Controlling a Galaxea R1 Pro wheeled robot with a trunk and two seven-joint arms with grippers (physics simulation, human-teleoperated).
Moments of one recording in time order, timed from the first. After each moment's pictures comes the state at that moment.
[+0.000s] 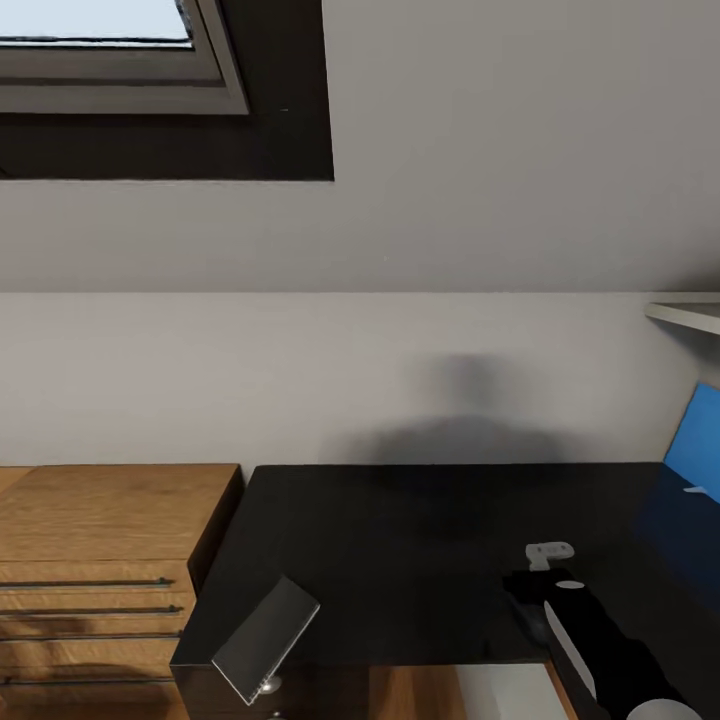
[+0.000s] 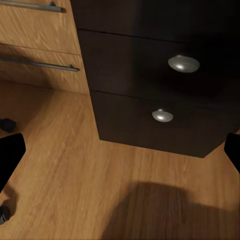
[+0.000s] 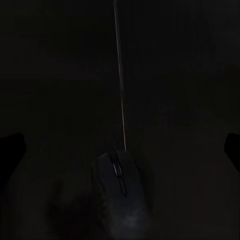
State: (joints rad) left arm 0.01 -0.05 0.17 -0.09 -0.01 -0.88 0.05; right arm -0.45 -0.18 0.05 -0.81 0.00 0.42 -0.02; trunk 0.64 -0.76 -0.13
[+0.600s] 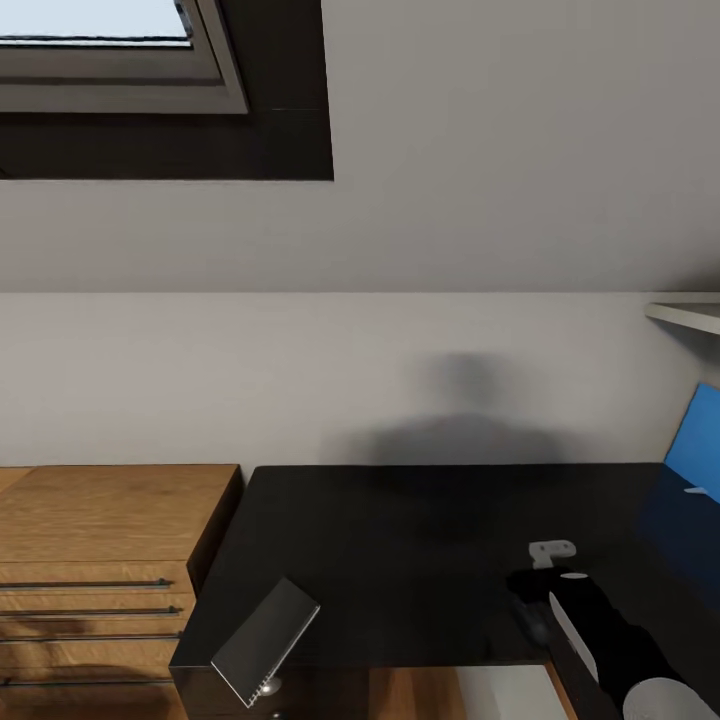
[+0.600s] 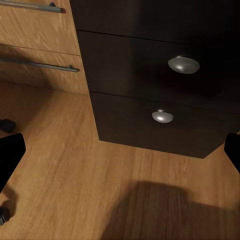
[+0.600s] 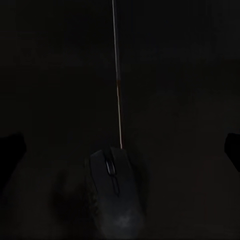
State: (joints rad) left arm 0.01 -0.05 0.17 -0.09 -0.01 -0.88 0.06; right arm -0.51 -0.20 0.05 -0.72 -0.01 0.45 0.03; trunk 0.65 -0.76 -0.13
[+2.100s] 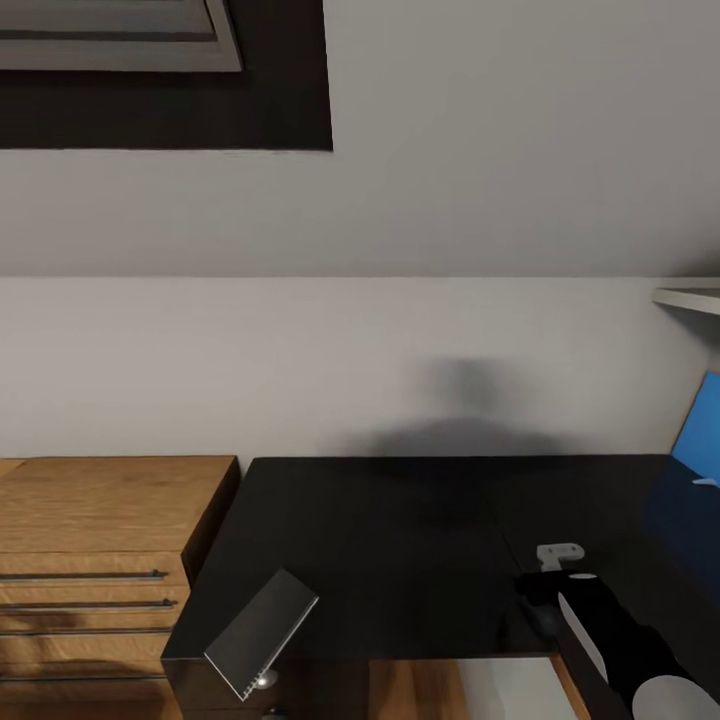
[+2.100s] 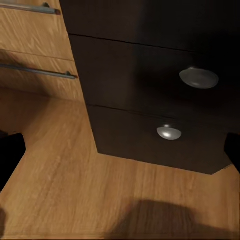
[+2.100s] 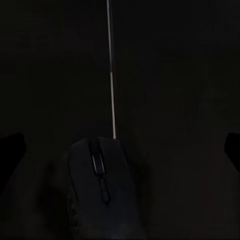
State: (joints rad) left arm 0.01 -0.04 0.16 -0.28 0.01 -0.70 0.05; right arm -0.52 -0.23 0.04 -0.70 -0.01 0.46 0.05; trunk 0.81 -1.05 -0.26
